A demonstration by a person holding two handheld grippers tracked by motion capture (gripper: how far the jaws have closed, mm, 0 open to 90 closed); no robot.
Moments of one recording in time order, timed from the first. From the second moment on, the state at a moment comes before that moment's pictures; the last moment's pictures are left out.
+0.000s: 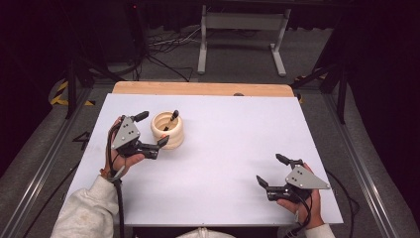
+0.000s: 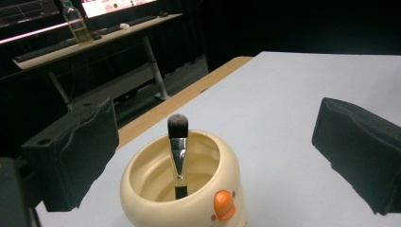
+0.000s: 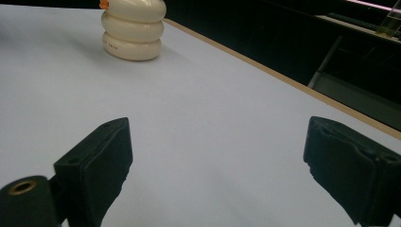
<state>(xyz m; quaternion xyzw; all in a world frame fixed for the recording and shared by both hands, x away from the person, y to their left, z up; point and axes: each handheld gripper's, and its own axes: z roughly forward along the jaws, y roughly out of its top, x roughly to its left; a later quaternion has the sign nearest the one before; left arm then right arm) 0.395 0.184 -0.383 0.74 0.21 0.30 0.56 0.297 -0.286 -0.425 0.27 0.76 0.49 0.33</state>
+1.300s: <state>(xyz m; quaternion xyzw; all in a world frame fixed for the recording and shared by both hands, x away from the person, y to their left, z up) 0.353 0.190 -0.400 0.77 0.18 0.30 0.54 0.295 -0.284 -0.424 0.26 0.77 0.48 0.34</state>
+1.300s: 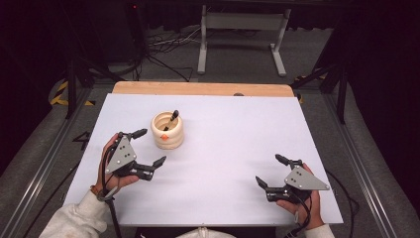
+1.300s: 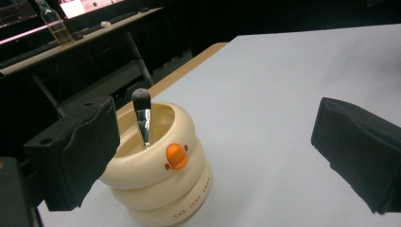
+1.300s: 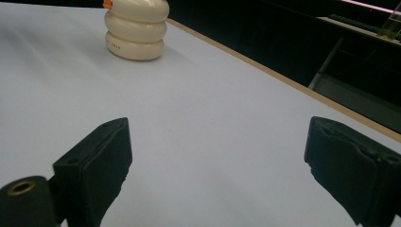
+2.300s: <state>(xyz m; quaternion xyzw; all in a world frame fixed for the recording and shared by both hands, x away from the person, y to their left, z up) 0.332 0.193 -0.430 0.79 0.18 0.25 0.53 0.294 -0.286 -0.424 0.26 0.76 0.49 0.34</state>
